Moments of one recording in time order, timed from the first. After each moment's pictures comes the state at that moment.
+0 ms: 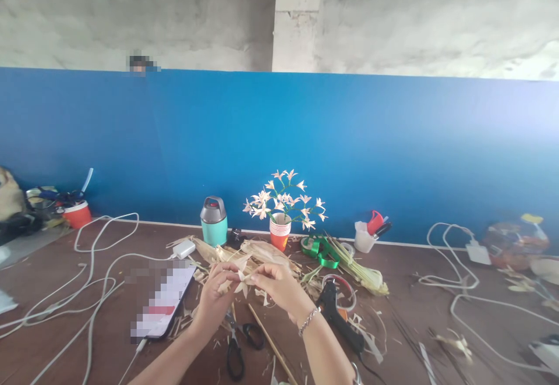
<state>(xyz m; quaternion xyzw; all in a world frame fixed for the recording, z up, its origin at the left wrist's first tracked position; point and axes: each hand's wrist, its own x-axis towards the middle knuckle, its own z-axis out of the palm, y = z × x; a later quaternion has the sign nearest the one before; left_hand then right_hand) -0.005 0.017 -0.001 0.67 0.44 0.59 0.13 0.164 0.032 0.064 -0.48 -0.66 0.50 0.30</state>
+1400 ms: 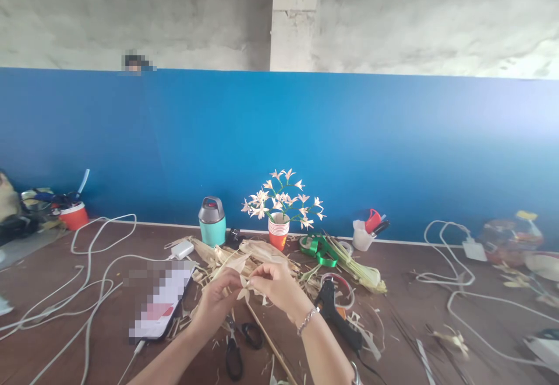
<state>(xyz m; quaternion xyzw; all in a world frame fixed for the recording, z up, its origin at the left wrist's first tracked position) -0.002 0.008 0.011 0.67 0.41 0.56 0.27 0.163 0.030 0.066 -0.49 -0.66 0.48 0.31</state>
